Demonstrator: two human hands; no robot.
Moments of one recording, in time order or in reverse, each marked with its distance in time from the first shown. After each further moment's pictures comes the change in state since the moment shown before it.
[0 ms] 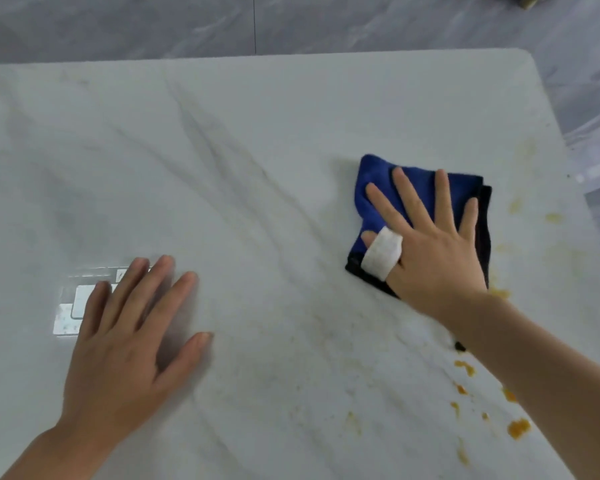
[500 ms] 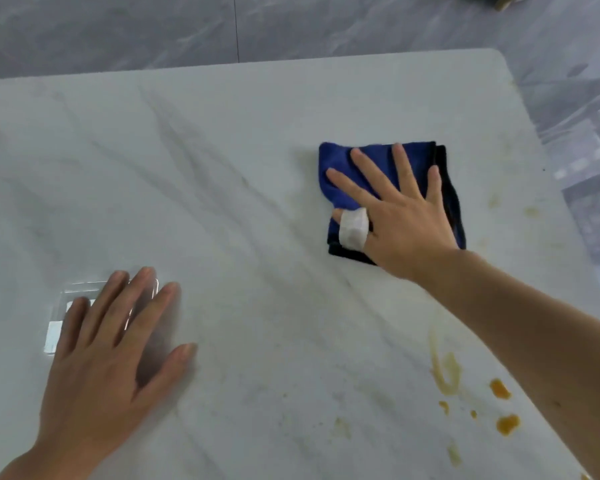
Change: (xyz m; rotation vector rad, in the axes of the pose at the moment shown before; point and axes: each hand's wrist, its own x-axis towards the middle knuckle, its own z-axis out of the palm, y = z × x) left_hand 0.001 -0.005 0.002 -0.009 -0.002 0.017; right_hand 0.033 0.009 -0.001 -0.056 0.073 -0.107
